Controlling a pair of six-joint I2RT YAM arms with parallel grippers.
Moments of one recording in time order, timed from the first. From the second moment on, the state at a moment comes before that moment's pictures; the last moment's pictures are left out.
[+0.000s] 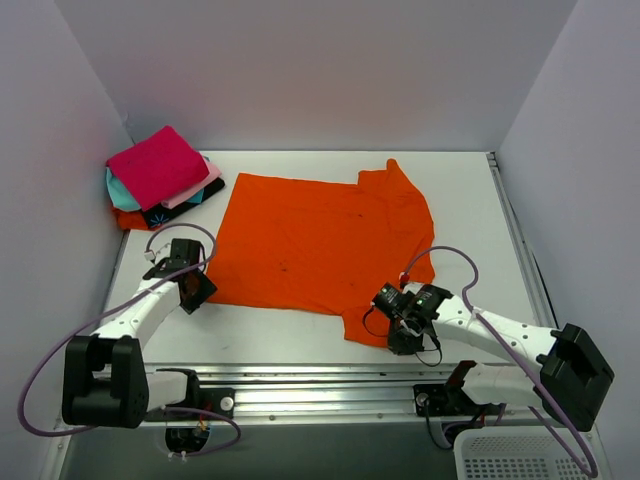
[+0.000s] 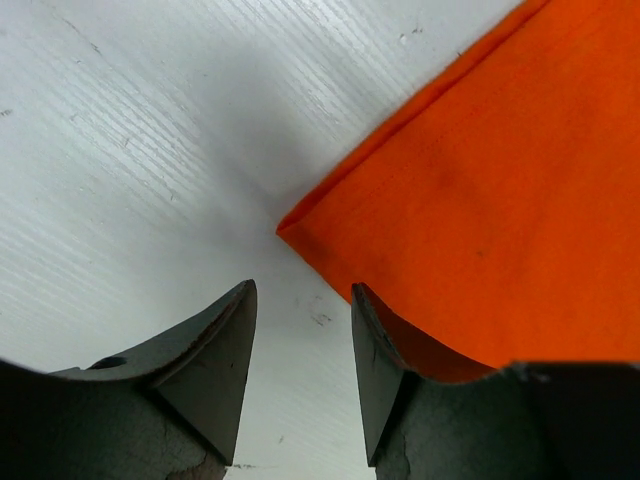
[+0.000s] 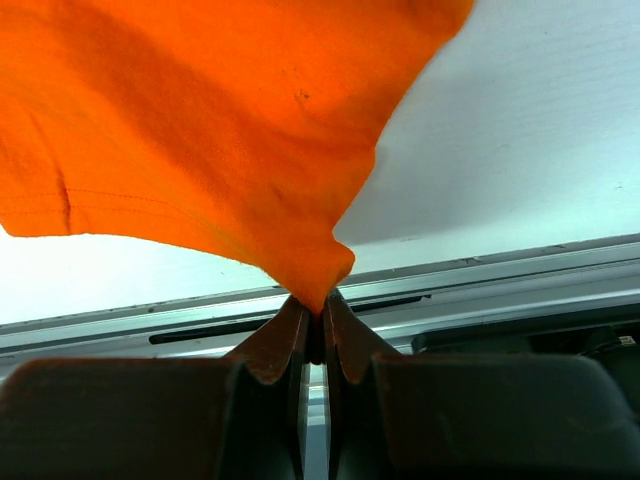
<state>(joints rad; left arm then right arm) -0.09 1.24 0.66 -0.56 -0.26 -0.84 0.85 1.15 0.61 -0.92 0.16 1.07</state>
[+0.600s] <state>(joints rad) -0.01 1.36 0.67 -0.47 -0.21 -0.83 0.79 1.20 0.63 -0.92 0.15 1.01</state>
